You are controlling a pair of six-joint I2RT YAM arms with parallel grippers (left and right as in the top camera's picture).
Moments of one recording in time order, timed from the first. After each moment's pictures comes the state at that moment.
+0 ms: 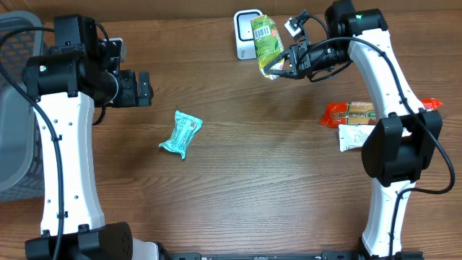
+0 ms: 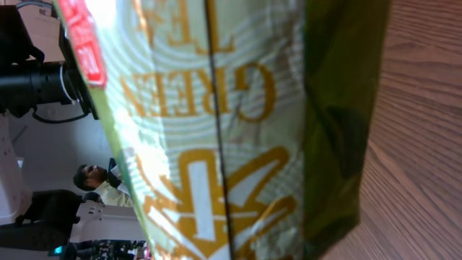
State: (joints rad) left arm 0.13 1.63 1.86 -1.41 0.06 0.04; right arm 0.15 2.24 2.15 -1.40 -1.29 -0.28
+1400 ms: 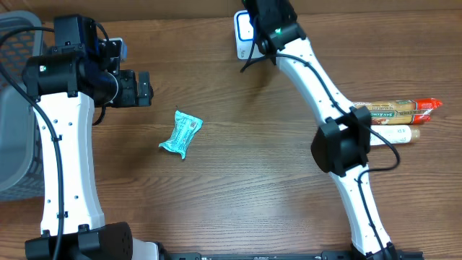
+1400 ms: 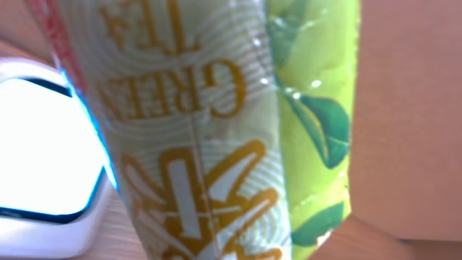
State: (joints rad) left arm 0.13 1.63 1.86 -1.41 0.06 0.04; right arm 0.44 2.56 2.51 -0.63 0.63 -0.38
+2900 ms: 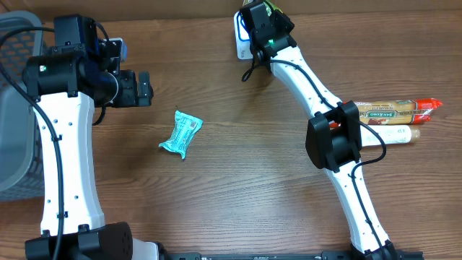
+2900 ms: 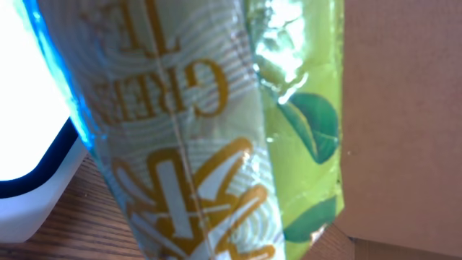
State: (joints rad) left arm 0.13 1.63 1.86 -1.41 0.06 0.04; right arm 0.44 2.64 2.48 -0.59 0.71 -0.56
